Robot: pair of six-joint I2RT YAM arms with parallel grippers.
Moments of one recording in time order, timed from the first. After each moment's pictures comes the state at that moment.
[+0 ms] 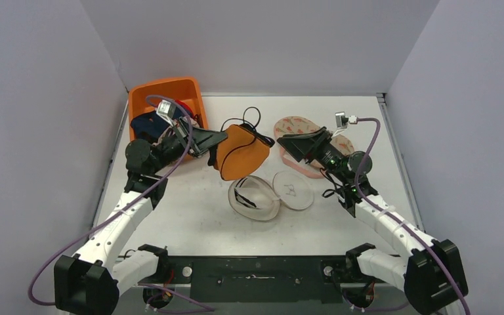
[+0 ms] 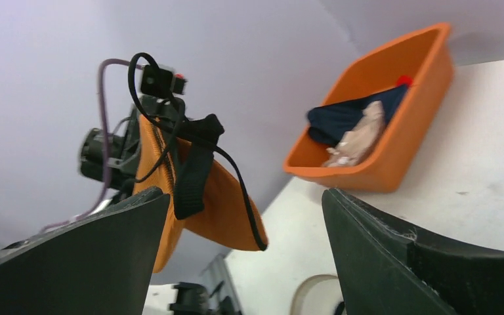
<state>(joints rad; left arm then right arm) -0.28 1.03 0.74 0.63 0.71 -1.45 0.41 1.03 0.60 0.73 -0.46 0.94</state>
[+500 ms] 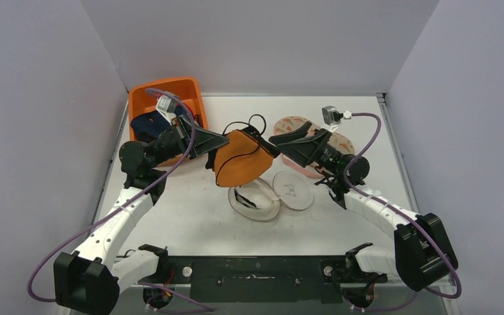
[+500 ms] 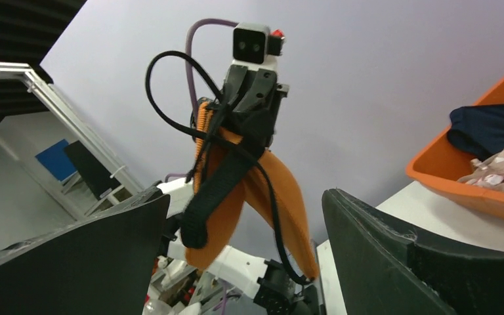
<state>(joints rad) -0.29 1.06 0.81 0.87 0.90 -1.51 0.41 1.25 0.59 1.37 -0.68 1.36</state>
